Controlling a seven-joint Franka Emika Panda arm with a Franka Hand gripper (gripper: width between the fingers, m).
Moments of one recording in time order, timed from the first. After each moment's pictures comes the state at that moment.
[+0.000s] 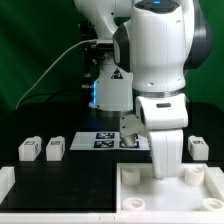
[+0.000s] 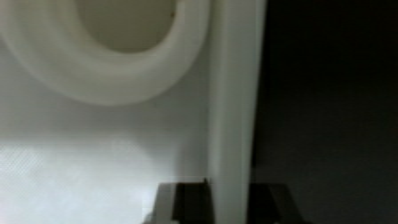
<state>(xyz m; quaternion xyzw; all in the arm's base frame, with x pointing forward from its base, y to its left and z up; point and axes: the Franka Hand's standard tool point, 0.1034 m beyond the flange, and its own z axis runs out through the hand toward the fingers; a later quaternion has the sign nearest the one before) 0.496 0.063 0.008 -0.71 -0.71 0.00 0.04</state>
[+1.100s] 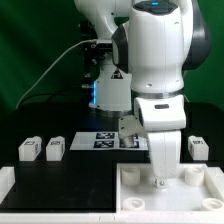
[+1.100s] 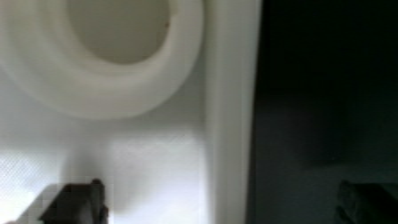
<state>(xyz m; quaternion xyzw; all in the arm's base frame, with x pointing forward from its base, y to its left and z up) 0.495 0.062 0.007 -0.71 -0.70 0.00 0.04</state>
